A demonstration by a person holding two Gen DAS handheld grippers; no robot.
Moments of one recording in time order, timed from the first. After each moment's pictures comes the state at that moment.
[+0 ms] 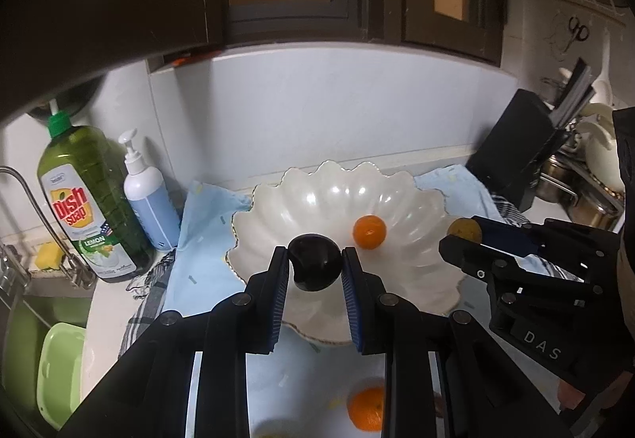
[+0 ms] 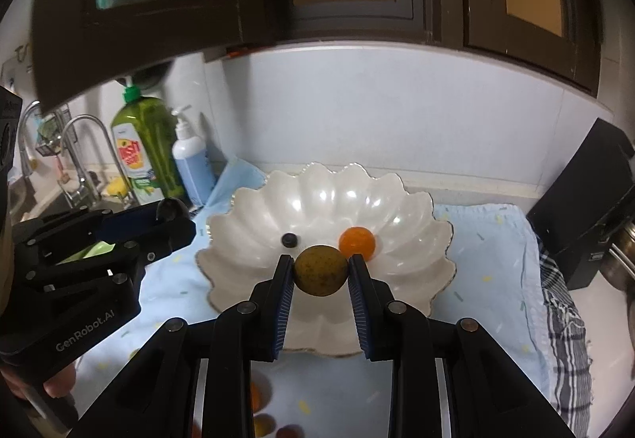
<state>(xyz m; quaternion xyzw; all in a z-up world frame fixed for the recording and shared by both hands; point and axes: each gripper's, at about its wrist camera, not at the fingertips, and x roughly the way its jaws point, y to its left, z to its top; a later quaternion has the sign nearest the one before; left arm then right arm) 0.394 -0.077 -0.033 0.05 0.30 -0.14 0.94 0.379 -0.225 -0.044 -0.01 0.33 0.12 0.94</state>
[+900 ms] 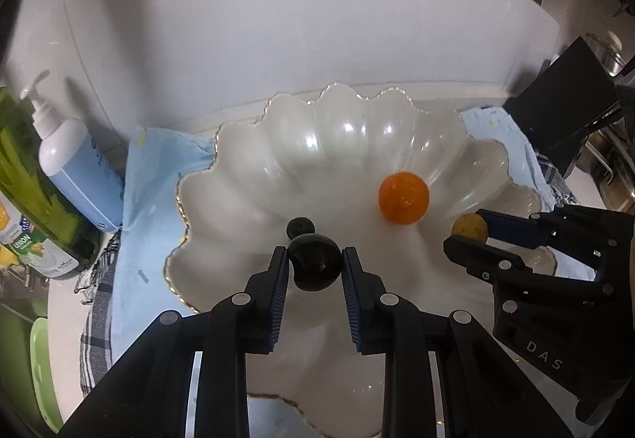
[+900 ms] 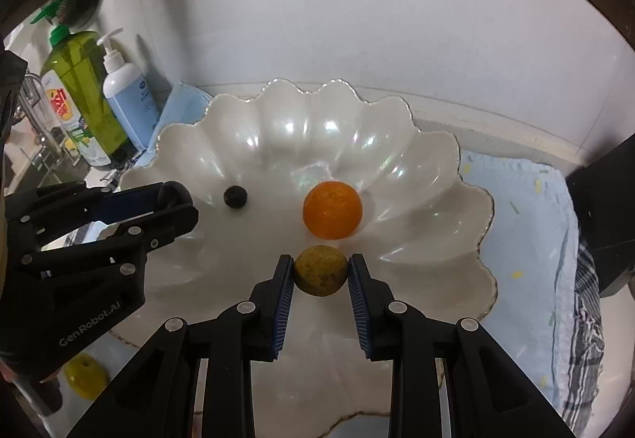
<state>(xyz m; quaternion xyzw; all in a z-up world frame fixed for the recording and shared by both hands) 0.499 -0.099 -0.105 0.07 0.44 -0.15 0.88 0.482 -0.231 -0.112 -0.03 0.47 0.11 0.88</state>
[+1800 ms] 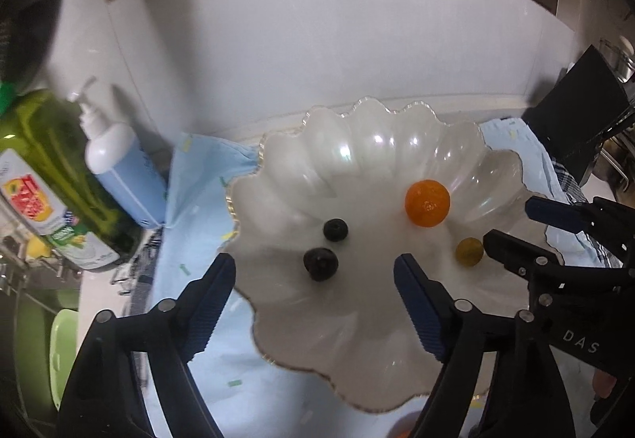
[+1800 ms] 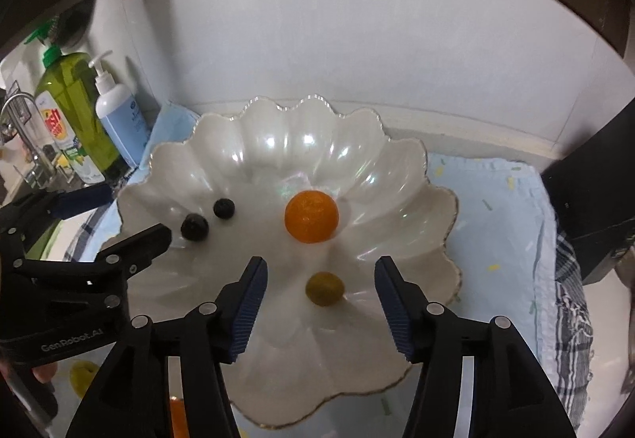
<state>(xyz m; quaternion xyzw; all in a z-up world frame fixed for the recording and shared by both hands) 0.478 -0.084 -0.083 0.08 0.41 -0.09 0.90 0.469 -0.241 -0.089 -0.02 0.45 0.08 0.89</state>
